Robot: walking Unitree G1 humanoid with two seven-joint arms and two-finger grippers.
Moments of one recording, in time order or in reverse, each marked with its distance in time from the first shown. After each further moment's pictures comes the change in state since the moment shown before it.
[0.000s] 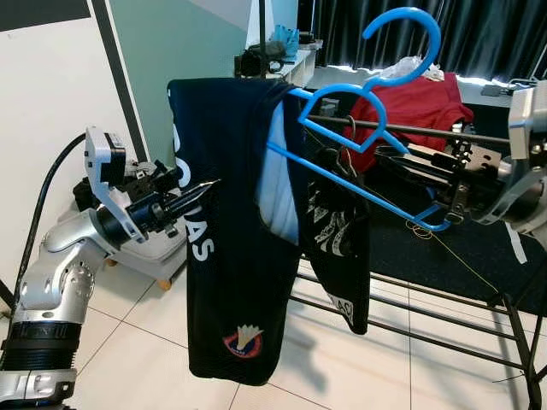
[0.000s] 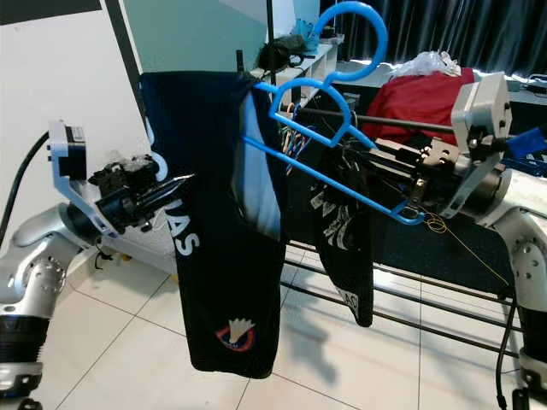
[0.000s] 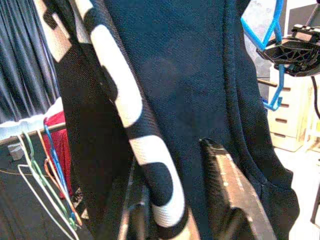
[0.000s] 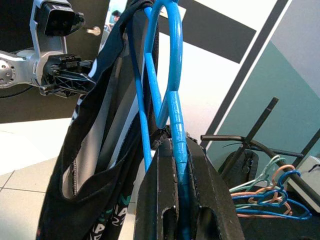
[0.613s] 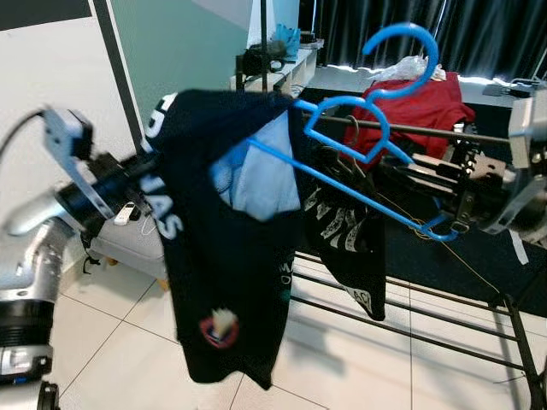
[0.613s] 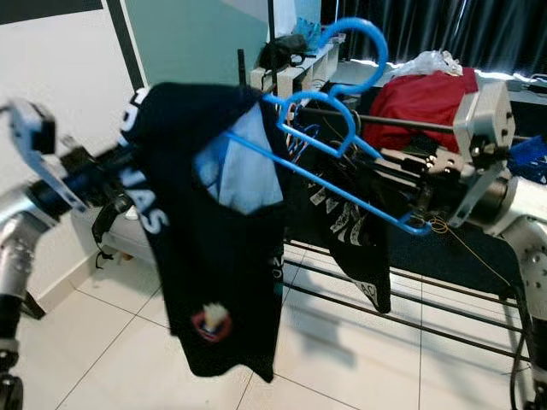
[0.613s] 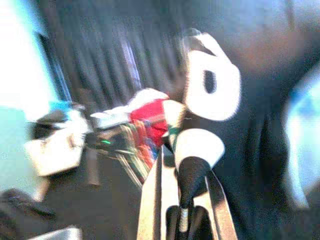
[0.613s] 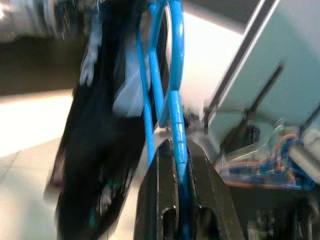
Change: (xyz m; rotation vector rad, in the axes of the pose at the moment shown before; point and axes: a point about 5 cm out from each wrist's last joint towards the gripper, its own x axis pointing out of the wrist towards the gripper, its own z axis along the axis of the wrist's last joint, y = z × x) left arm -0.023 0.053 0.031 0.211 0.026 0.353; right arm -0.019 0.006 -0.020 0.024 0.171 -0.009
